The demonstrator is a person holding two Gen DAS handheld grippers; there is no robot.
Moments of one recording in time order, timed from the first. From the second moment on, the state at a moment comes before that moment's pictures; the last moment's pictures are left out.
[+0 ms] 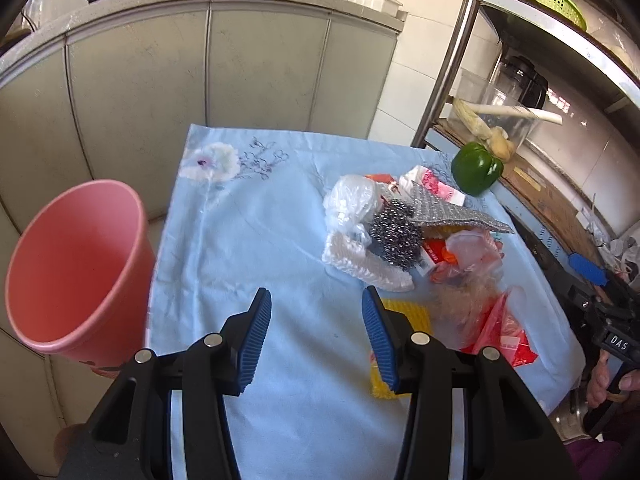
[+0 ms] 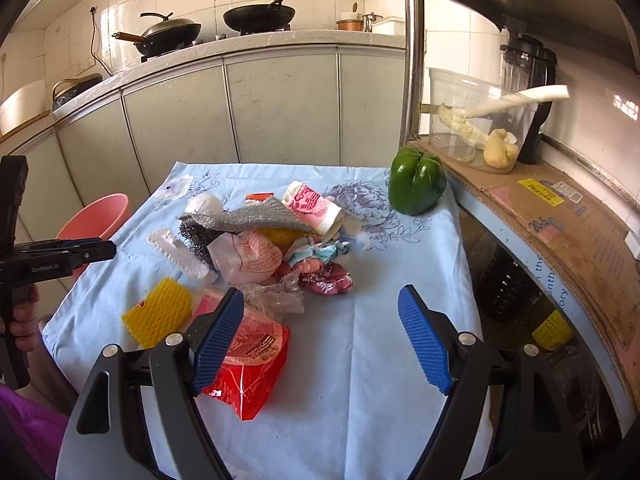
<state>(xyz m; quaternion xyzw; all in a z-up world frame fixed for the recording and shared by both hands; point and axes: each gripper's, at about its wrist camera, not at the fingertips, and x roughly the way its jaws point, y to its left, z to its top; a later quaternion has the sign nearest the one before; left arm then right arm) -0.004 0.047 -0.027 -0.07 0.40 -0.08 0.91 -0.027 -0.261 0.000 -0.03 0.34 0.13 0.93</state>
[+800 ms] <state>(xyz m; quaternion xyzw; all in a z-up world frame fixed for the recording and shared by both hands) 0.050 0.059 -0.054 -0.20 0.43 -0.10 0.87 -0.003 -0.211 0.011 -0.05 0.32 0.22 0.92</state>
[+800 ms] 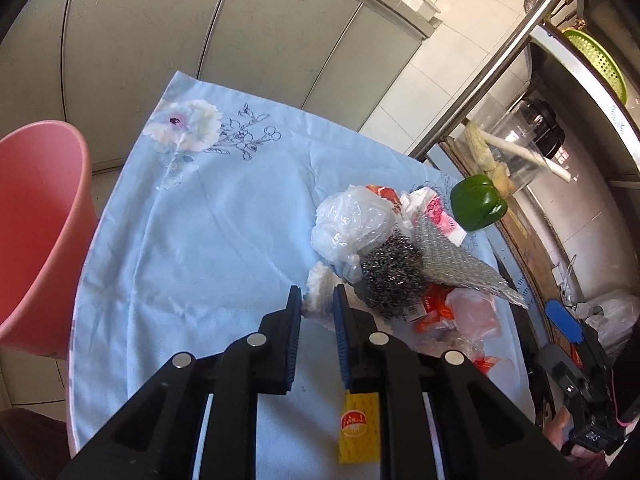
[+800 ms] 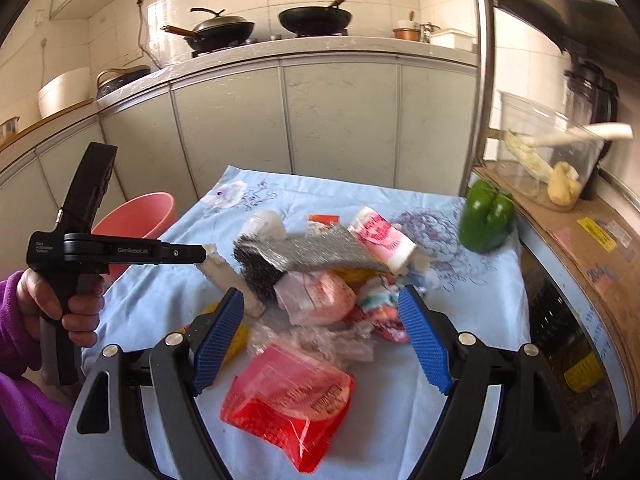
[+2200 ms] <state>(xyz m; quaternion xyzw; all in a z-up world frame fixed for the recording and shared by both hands) -0.042 0.124 0.039 -0.21 0.30 -0.09 0.93 0.008 -0.200 0.110 0.00 0.24 0.30 0.92</state>
